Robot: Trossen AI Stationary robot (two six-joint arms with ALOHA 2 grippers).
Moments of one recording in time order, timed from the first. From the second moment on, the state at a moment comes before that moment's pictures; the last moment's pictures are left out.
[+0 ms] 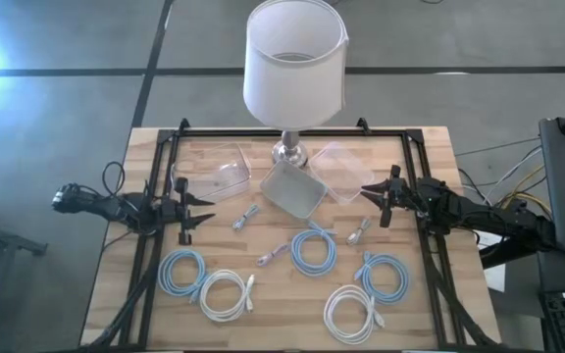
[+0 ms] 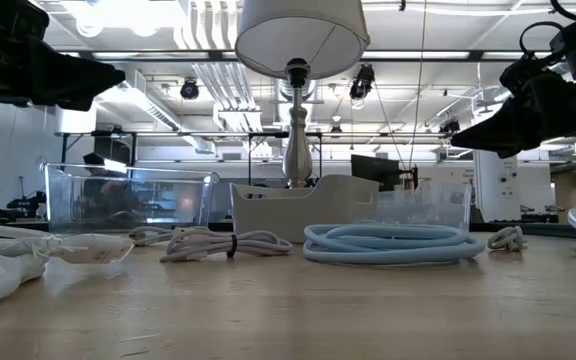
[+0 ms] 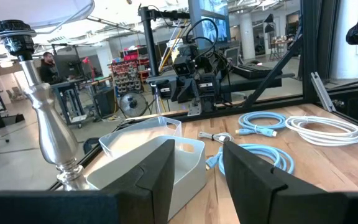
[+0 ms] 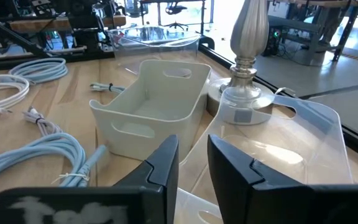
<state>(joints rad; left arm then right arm) -0.25 0.00 0.01 0.05 -0.34 0.21 -0.30 0.21 0.01 0.01 0.00 0.05</state>
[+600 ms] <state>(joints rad) -0.25 0.00 0.01 0.10 -0.34 0.21 -0.30 0.21 0.01 0.02 0.00 0.06</state>
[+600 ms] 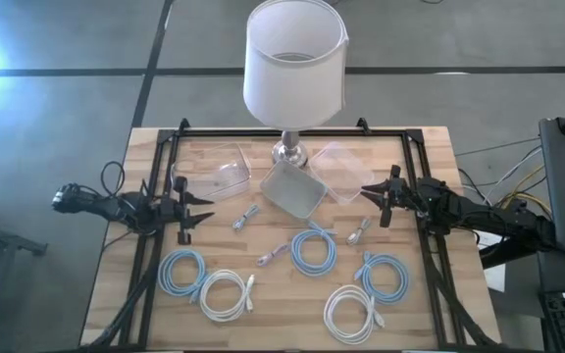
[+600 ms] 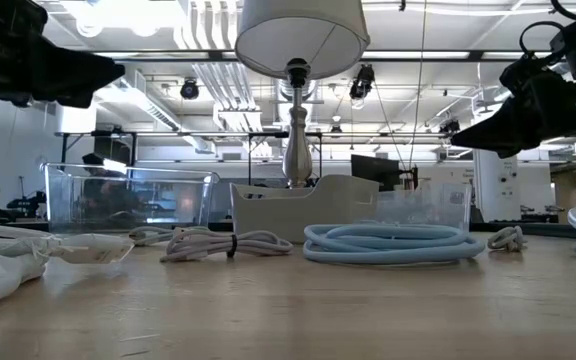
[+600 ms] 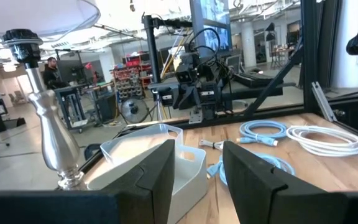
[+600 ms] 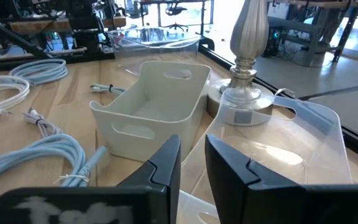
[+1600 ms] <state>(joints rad) -0.25 0.37 0.40 -0.31 -0.43 -0.01 -0.30 0.31 0.01 0.73 0.11 -0.29</state>
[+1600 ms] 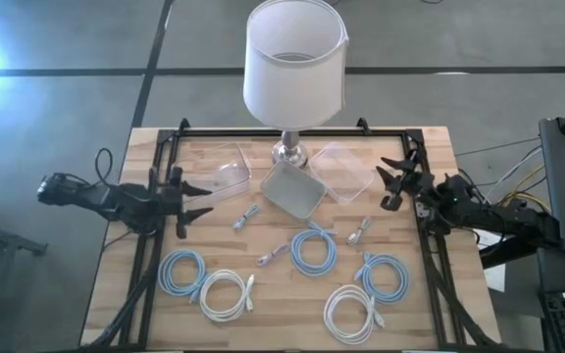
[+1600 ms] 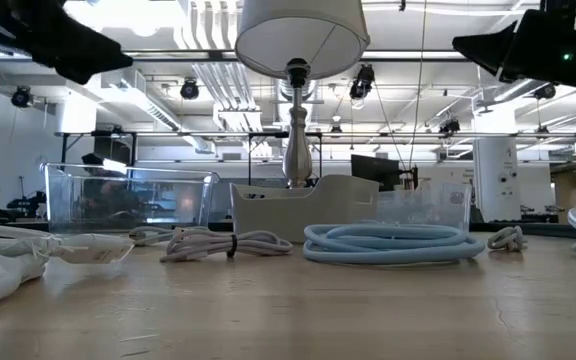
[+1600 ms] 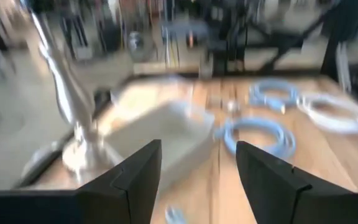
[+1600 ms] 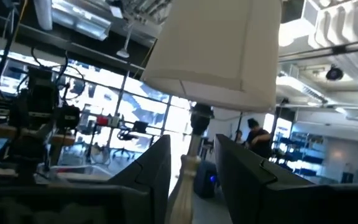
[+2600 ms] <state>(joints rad) -0.31 1.04 0.62 -0.94 0.20 -0.48 -0.30 0.84 0.33 0.63 0.11 -0.31</state>
